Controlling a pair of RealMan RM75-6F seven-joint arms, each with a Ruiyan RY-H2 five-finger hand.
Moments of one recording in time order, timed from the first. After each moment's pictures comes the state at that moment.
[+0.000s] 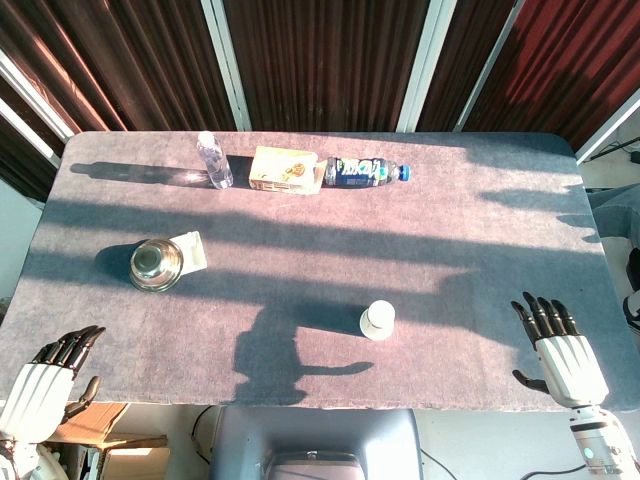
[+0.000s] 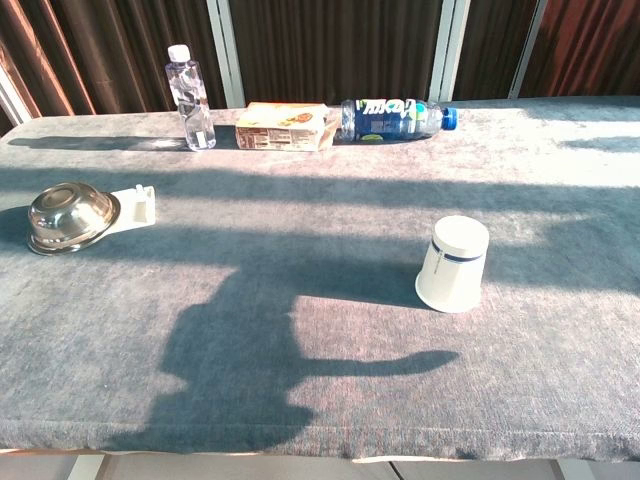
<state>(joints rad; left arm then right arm) -0.05 -1.11 0.06 -1.67 1.71 1.56 0.17 0.09 -1.14 -0.01 -1.63 -1.55 1.41 -0.23</state>
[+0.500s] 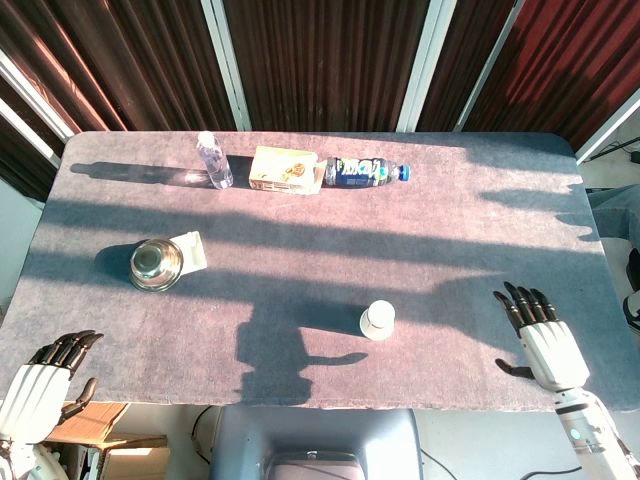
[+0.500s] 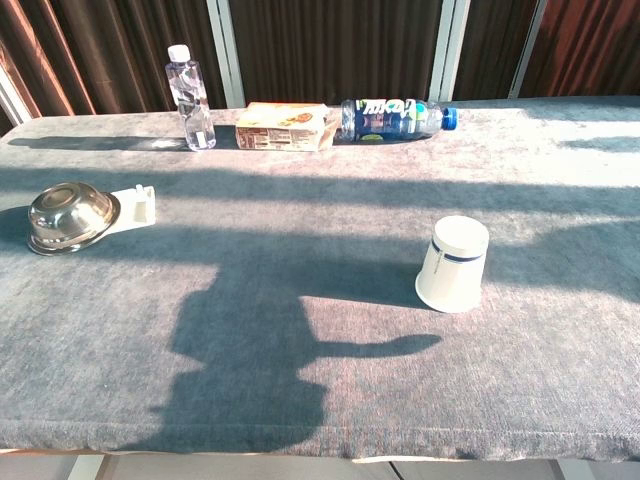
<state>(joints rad) -0.04 -1.08 0.06 -1.70 1.68 1.54 0.17 0.17 -1.19 0.02 -1.55 -1.57 1.34 -0.08</state>
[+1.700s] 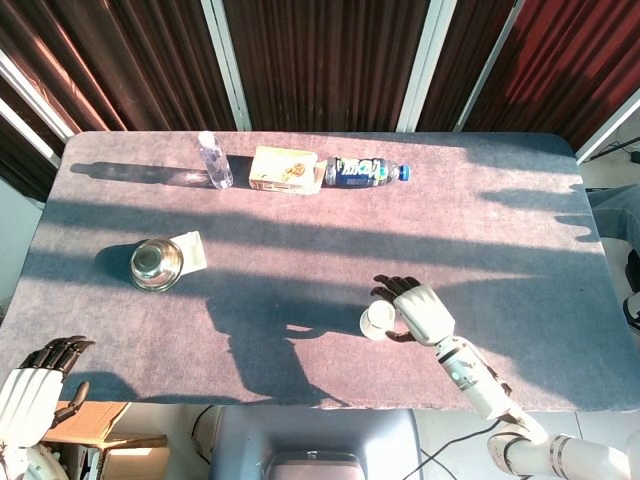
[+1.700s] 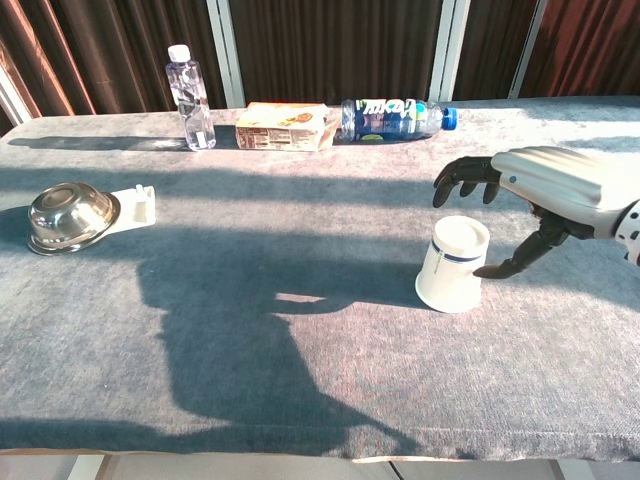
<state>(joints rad) -0.02 -1.05 0.06 -1.75 1.63 1.52 0.20 0.51 -1.56 0.11 -1.34 -1.57 1.11 -0.10</state>
